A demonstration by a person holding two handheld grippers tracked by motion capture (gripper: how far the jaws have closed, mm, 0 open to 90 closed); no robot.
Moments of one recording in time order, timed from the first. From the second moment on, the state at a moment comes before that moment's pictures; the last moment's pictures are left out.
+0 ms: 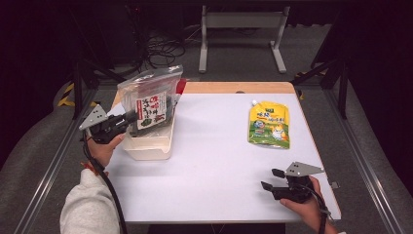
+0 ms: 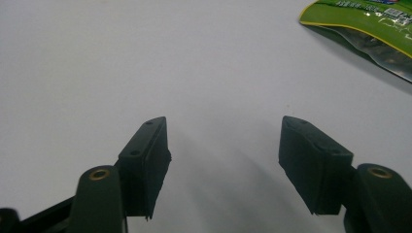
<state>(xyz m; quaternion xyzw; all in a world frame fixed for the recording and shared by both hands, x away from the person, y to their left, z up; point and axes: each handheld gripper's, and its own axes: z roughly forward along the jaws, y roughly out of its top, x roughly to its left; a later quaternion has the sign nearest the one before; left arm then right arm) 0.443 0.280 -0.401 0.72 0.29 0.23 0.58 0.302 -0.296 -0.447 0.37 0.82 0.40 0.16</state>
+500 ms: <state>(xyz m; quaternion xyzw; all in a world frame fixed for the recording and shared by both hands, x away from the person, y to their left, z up) 0.440 0.281 -0.407 0.72 0.32 0.23 0.57 0.304 -0.294 -0.445 0.37 0.82 0.40 0.17</state>
